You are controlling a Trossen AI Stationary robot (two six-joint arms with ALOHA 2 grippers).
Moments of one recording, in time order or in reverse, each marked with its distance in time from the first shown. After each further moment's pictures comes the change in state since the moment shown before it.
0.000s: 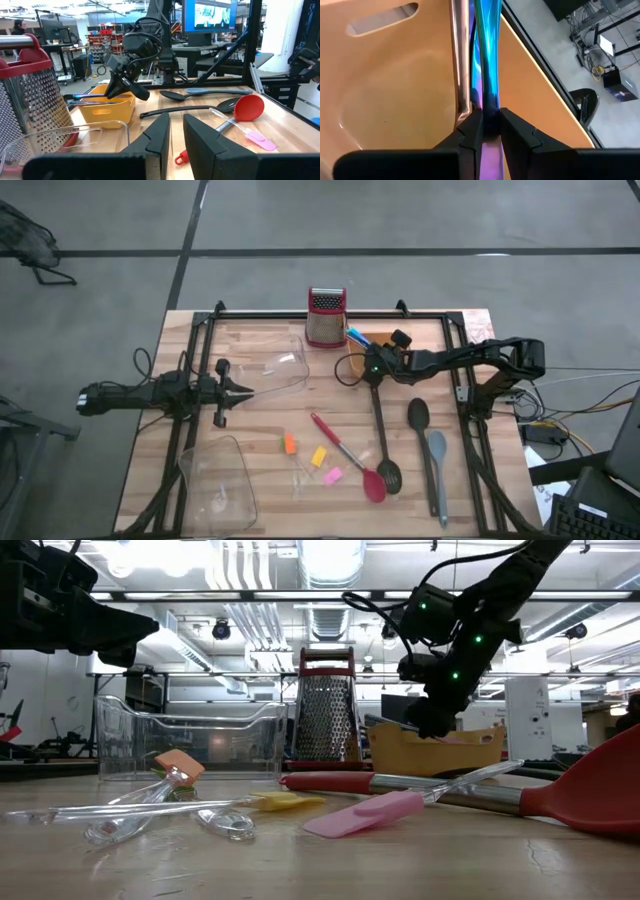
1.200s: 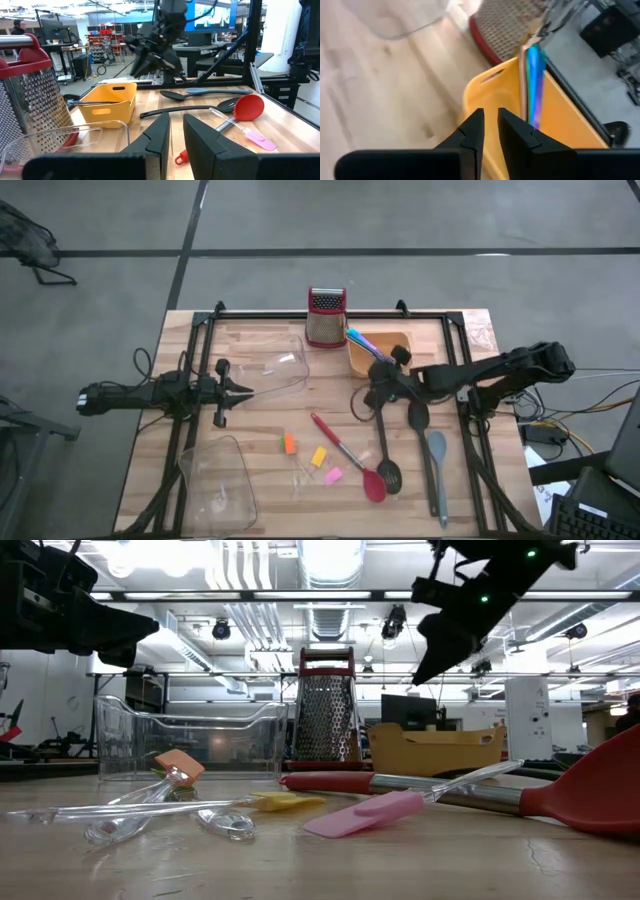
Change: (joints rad) left arm 0.000 0.000 0.000 0.000 0.000 0.000; right arm 0.306 -0.212 0.061 -0.166 -0.029 0.152
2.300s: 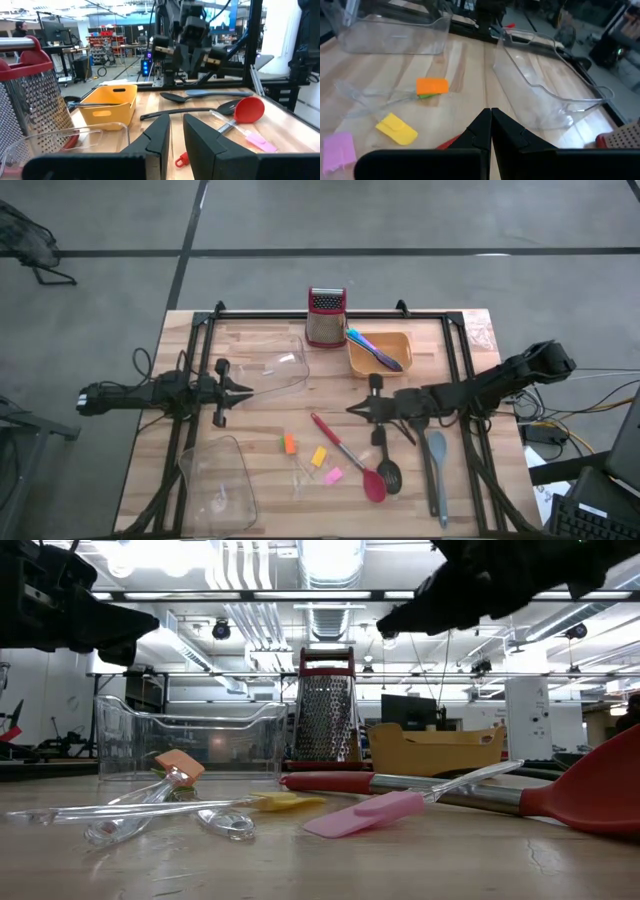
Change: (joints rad) left arm 0.000 0.000 0.000 0.018 0.000 -0.007; right arm 0.153 0.001 -0.224 0.784 -0.394 -0.417
